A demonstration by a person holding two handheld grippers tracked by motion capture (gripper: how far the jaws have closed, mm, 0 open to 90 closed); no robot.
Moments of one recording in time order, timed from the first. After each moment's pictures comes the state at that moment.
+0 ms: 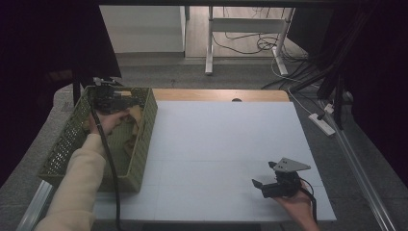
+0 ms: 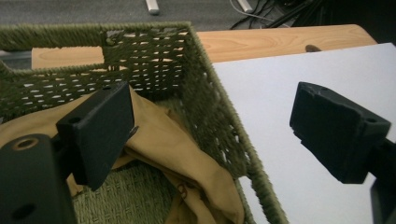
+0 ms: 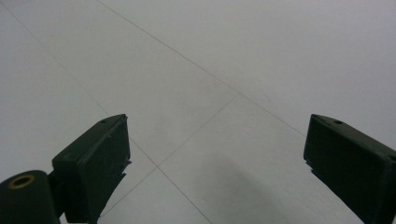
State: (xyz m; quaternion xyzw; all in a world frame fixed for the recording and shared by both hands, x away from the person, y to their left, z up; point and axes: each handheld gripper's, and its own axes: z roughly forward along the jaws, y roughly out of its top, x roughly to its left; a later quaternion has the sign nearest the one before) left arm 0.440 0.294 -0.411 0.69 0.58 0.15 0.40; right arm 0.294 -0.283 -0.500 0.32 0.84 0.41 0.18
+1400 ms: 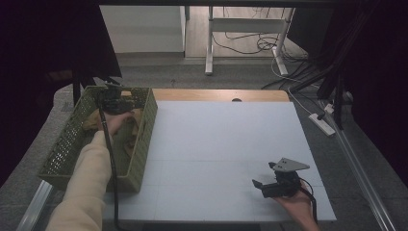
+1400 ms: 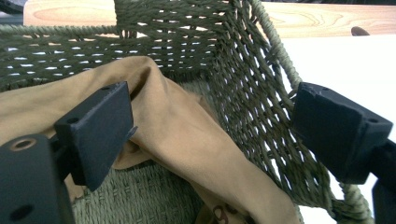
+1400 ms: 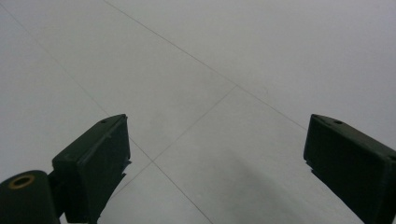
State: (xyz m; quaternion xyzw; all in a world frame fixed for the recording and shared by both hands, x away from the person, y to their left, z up) left arm 0.475 0.298 -0.454 0.68 0.62 0.12 0.37; right arm 0.296 -0.284 -0.504 0.33 0.84 0.40 0.18
